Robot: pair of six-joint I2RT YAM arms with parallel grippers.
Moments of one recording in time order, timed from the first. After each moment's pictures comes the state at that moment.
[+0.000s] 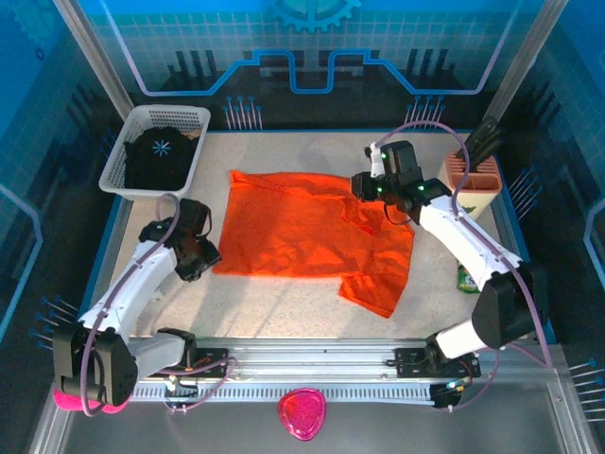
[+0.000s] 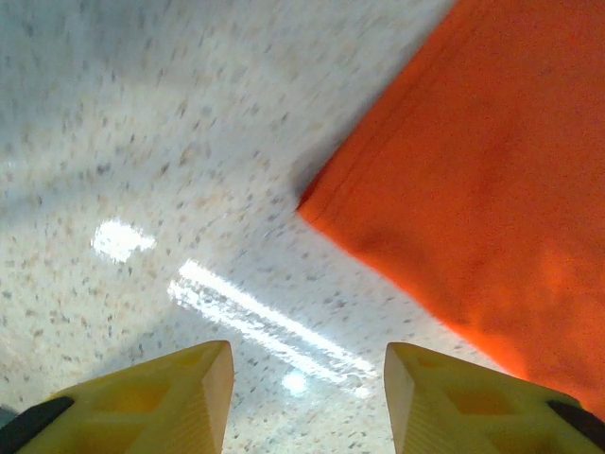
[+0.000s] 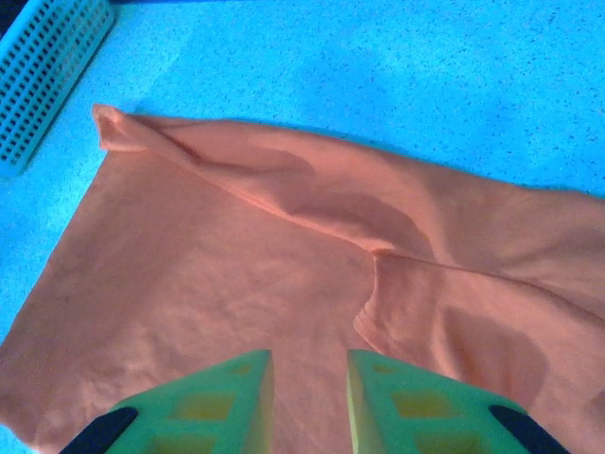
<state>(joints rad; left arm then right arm) -0.15 1.15 0.84 -1.04 -0.03 -0.88 0.36 1.45 1.22 -0.49 -0.13 0.25</state>
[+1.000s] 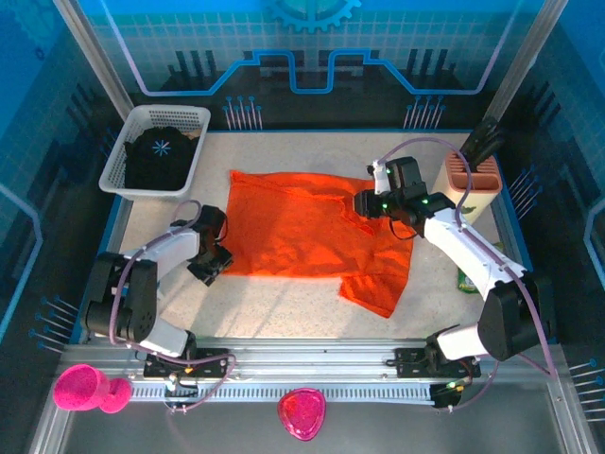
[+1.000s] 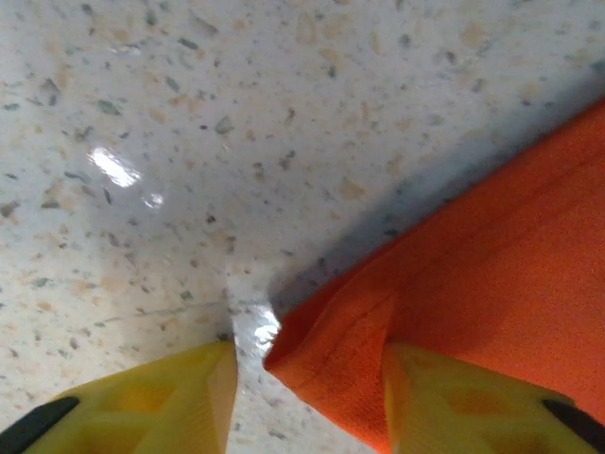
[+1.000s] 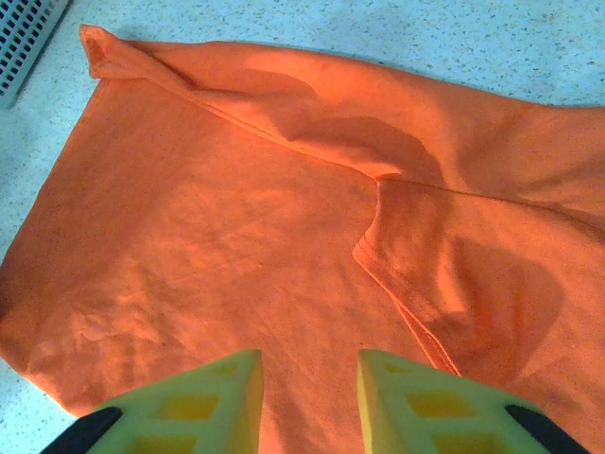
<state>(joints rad) -0.15 1.51 0.77 -0.75 -0.02 -1.06 0.34 1.40 1.09 -0.48 -0.19 0.23</state>
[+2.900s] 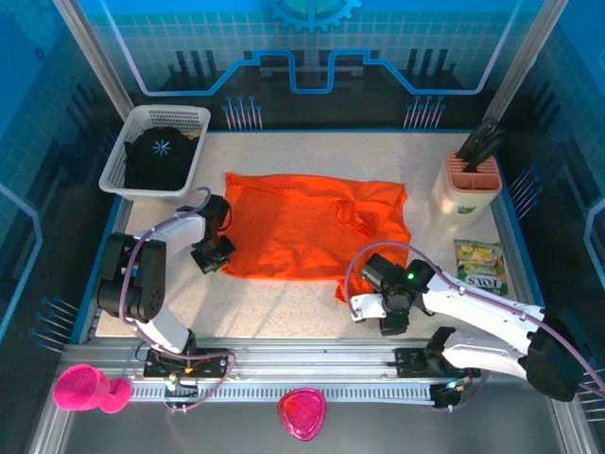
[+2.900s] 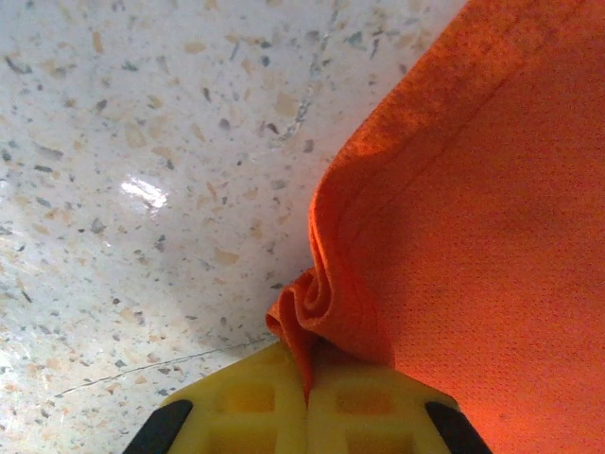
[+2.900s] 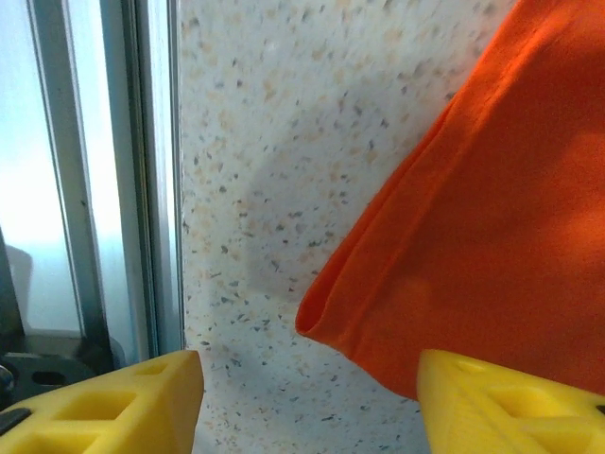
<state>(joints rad) -0.14 1.64 0.90 -0.78 0.00 -0.84 0.84 1.09 0.64 -1.03 0.00 -0.79</state>
